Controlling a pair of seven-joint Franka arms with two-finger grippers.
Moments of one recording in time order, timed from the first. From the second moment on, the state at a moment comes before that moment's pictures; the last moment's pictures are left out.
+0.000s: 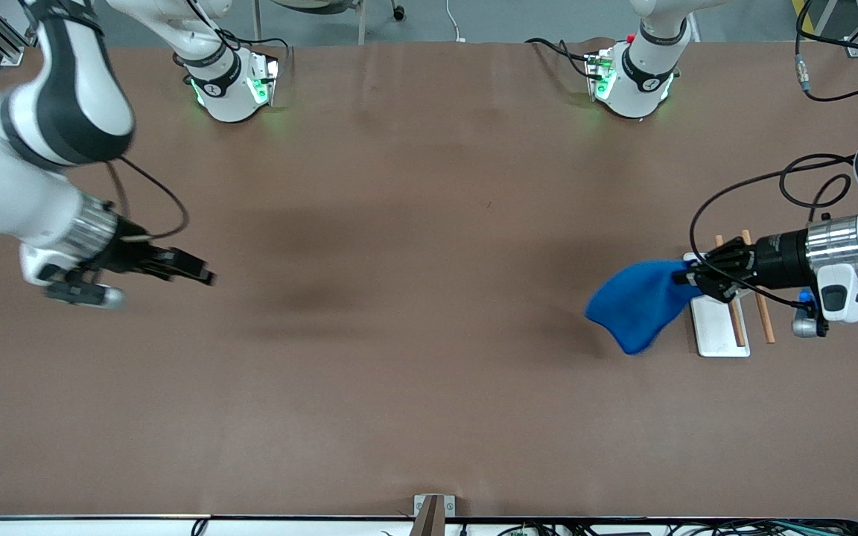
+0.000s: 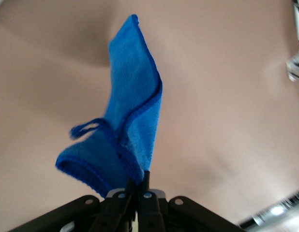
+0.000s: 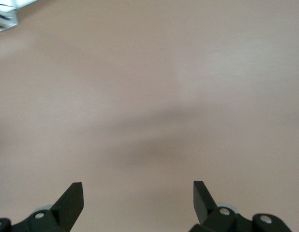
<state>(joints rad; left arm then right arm) 0.28 0.33 -0.26 -1.60 -0.45 1.75 -0.68 -0.10 0.08 0.14 -1.83 0.20 1.94 0.19</state>
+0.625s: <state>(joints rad) 0.40 0.37 -0.26 -1.56 -0.18 1.76 -0.34 -0.12 -0.03 -0.07 -1.54 0.01 1.50 0.07</state>
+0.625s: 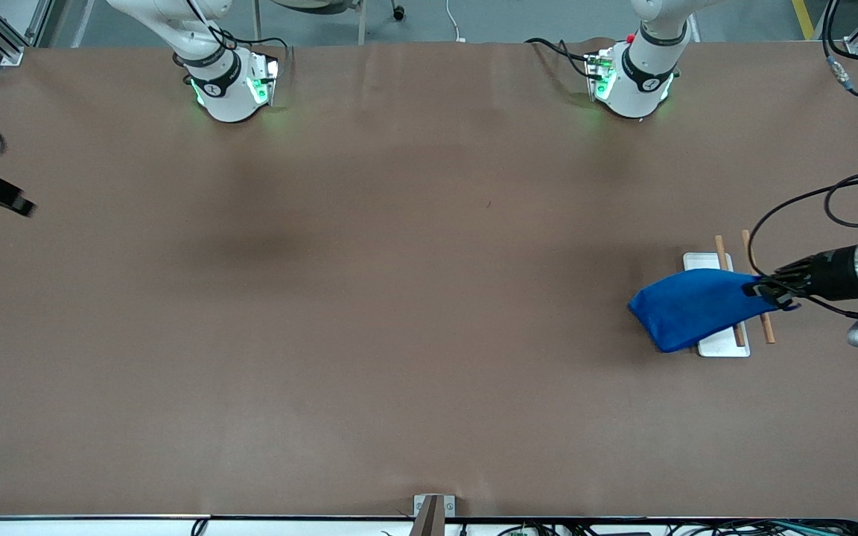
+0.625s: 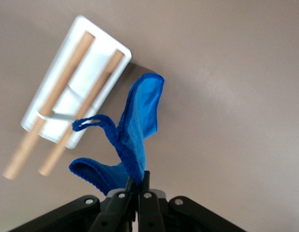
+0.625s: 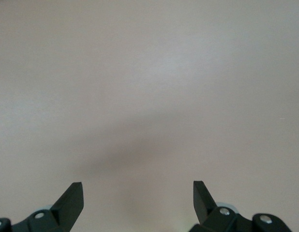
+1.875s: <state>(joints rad) 0.53 0.44 -0.26 -1.44 0.04 1.53 0.24 -0.11 -0.01 -0.07 -1.46 0.00 1.42 0.06</state>
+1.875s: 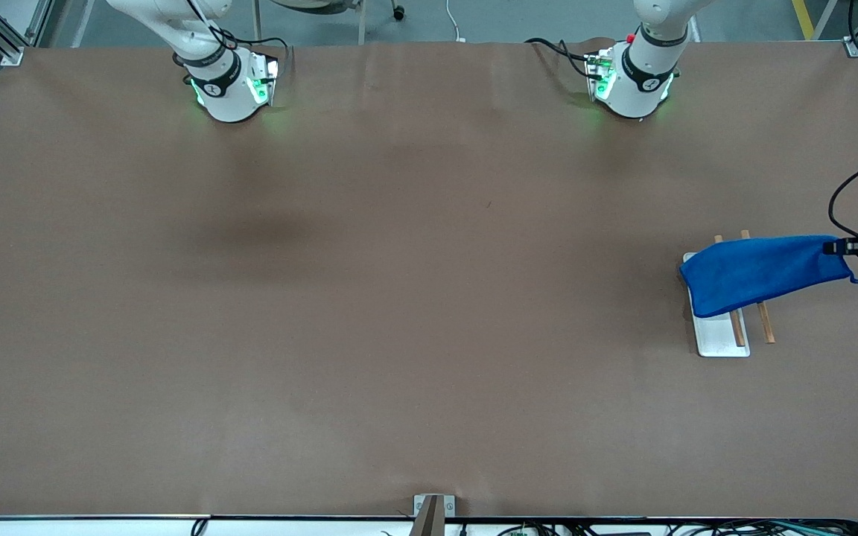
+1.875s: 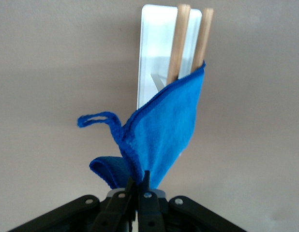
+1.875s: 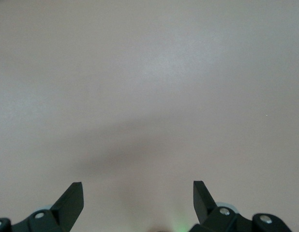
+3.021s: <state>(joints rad) 0.58 0.58 -0.27 -1.33 0.07 1.68 0.28 -0.11 -0.01 -0.07 -1.46 0.00 1.42 0.06</state>
